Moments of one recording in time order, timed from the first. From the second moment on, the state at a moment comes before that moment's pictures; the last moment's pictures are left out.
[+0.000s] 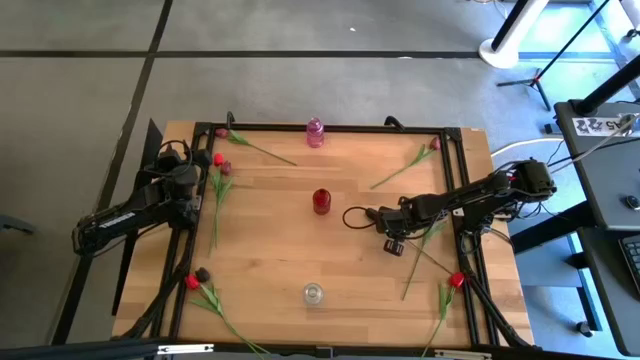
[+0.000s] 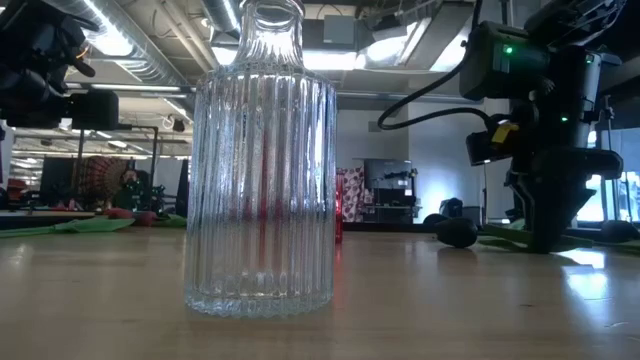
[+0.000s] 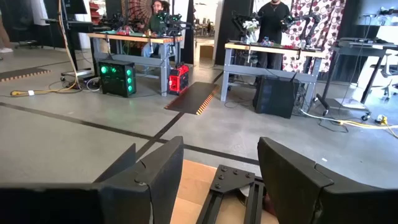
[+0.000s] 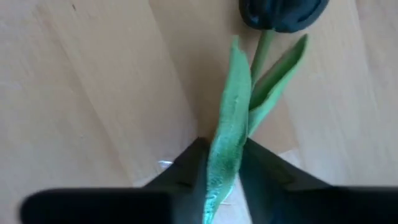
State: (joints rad) left arm 0.45 0.05 0.15 -0.50 -1.45 -0.46; right arm 0.13 1.52 0.68 -0.60 0.09 0.47
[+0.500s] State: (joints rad) left arm 0.45 0.05 0.15 -0.50 -1.45 -0.46; right arm 0.09 1.51 1.17 -0.77 0.27 0.23
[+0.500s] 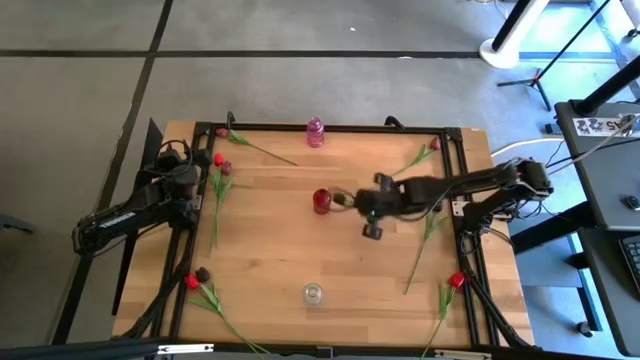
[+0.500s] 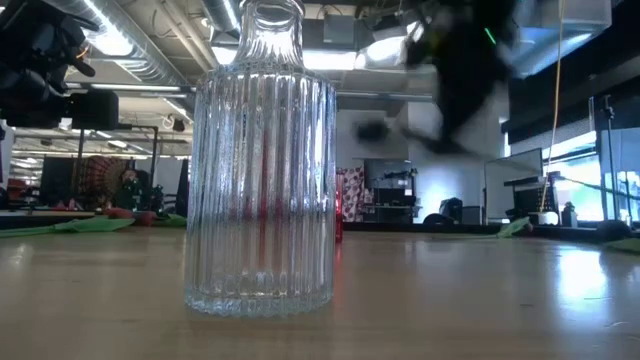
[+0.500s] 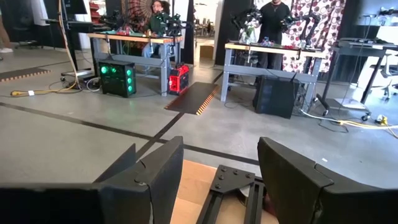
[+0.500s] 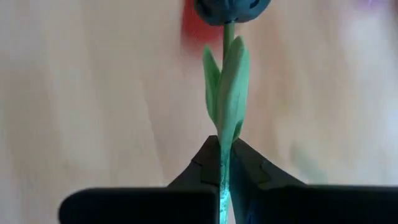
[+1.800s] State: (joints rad) left arm 0.45 0.05 0.15 -0.50 -1.45 -0.46; right arm -0.09 1.60 1.27 0.31 0.19 0.02
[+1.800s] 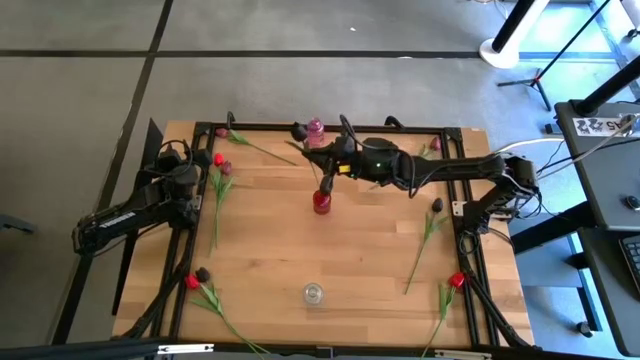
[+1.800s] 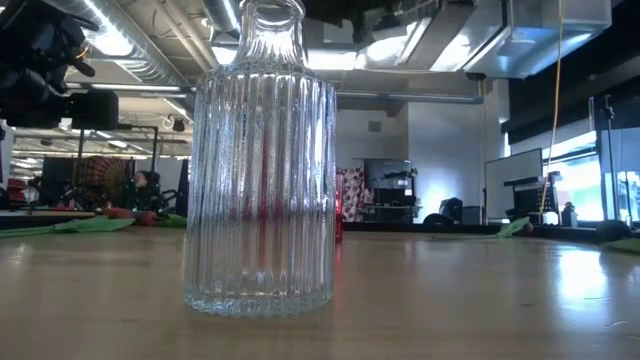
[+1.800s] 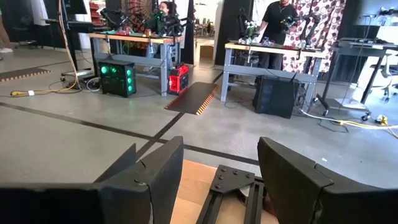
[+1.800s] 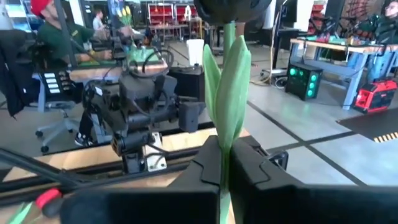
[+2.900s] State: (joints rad) left arm 0.45 0.05 0.15 -0.50 -1.45 -0.46; right arm -0.06 1.58 1.59 -1.43 0.15 0.80
